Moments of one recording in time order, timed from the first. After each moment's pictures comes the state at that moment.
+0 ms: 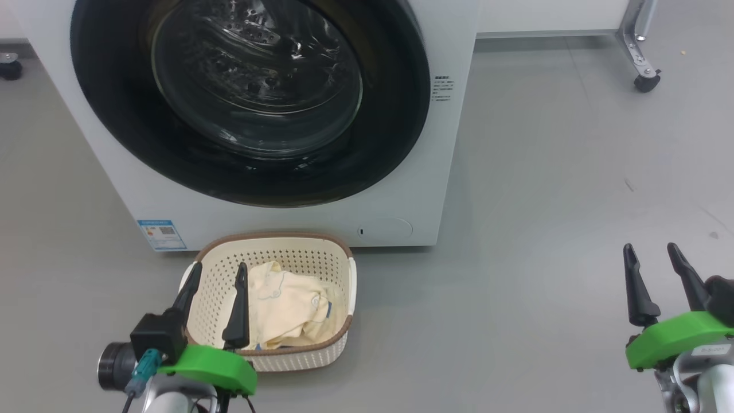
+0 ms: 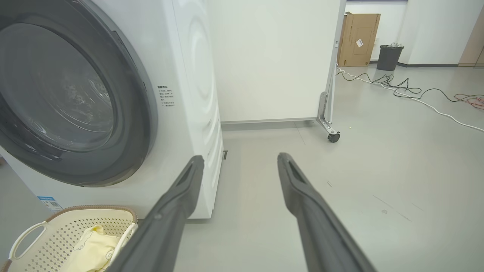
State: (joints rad) left arm -0.18 0.04 -0.15 0.36 -0.17 -0.06 -0.25; right arm -0.09 -0.07 -0.22 0.34 0.07 0.13 -0.22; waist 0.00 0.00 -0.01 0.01
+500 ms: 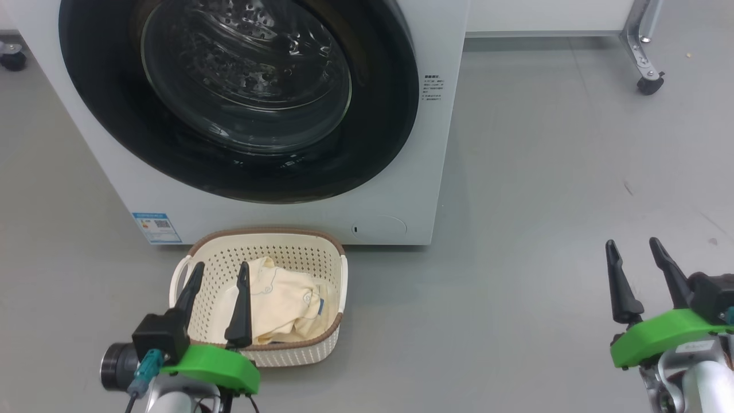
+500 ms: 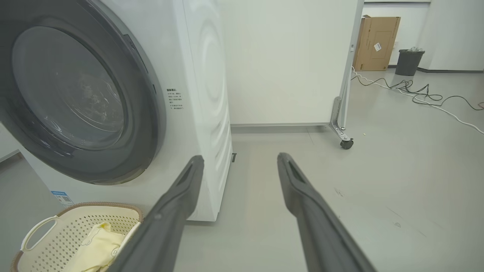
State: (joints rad) left arm -0.18 0.04 -0.16 0.35 -0.17 -0.05 -0.25; right arm -0.09 -0.05 -0.19 0.31 0.06 0.13 -0.22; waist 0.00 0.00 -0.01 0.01
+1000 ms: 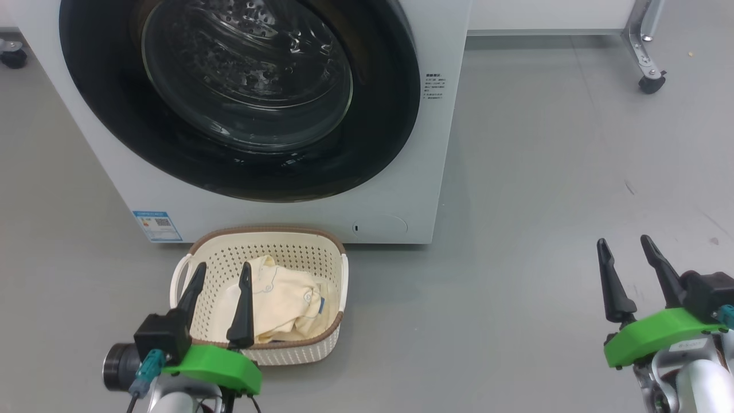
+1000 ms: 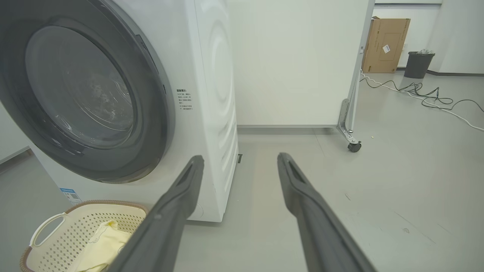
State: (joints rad) left arm -0.18 0.04 -0.17 0.35 -0.19 -0.06 -0.25; right arm -0.09 -0.05 -0.17 0.30 0.06 0.13 -0.22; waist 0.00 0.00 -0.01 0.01
